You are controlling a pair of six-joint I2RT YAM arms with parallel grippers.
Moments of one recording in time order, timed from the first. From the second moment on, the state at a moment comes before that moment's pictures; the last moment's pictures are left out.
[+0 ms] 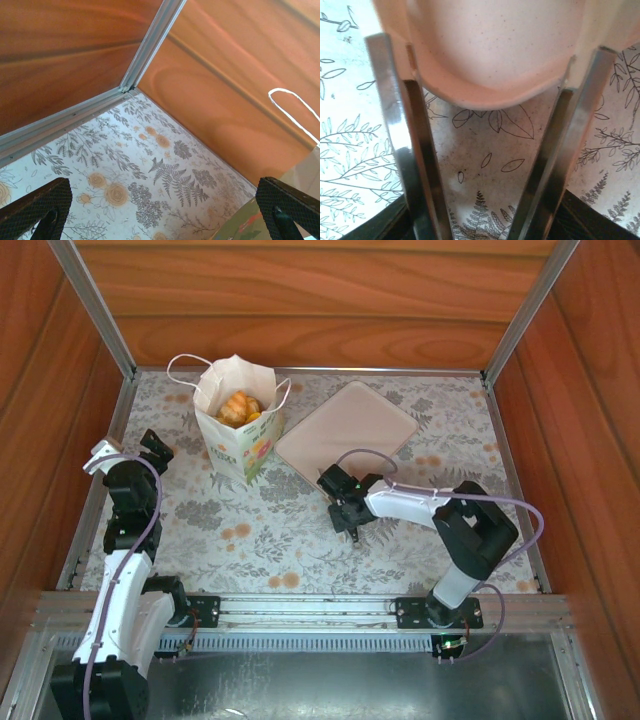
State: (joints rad) left arm 0.06 0.69 0.47 0.04 -0.28 -0.64; right arm 0.87 1.67 0.90 -0.59 0.18 0.44
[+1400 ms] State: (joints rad) left arm 0.06 1.03 1.08 -0.50 0.05 -0.64; right arm 0.78 1.15 1.00 -0.49 0.08 0.40
